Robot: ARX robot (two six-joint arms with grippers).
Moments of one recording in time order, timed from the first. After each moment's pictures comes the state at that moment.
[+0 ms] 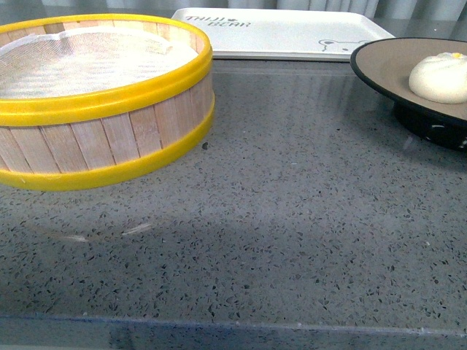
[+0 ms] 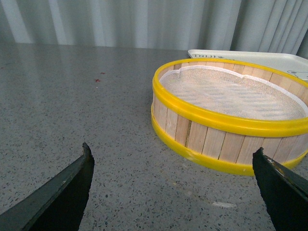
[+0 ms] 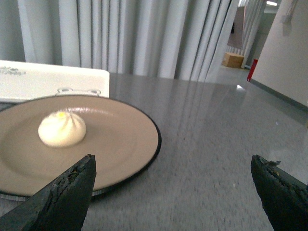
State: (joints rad) left arm 0.00 0.00 0.03 0.00 0.00 0.00; right arm -0.04 0.43 0.09 0.42 0.13 -0.14
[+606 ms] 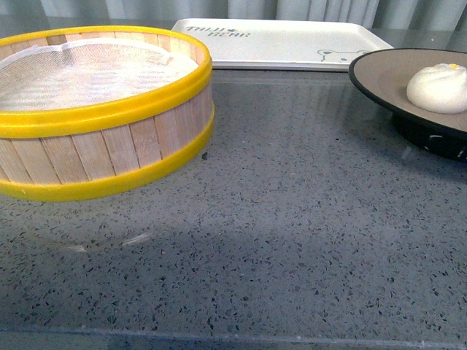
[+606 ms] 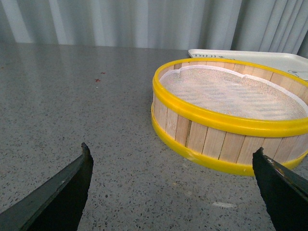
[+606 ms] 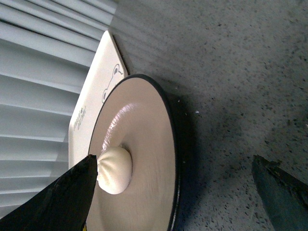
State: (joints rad) left arm 0.00 0.00 0.03 0.00 0.00 0.00; right arm -0.44 1.14 0.55 0.18 -0.53 0.87
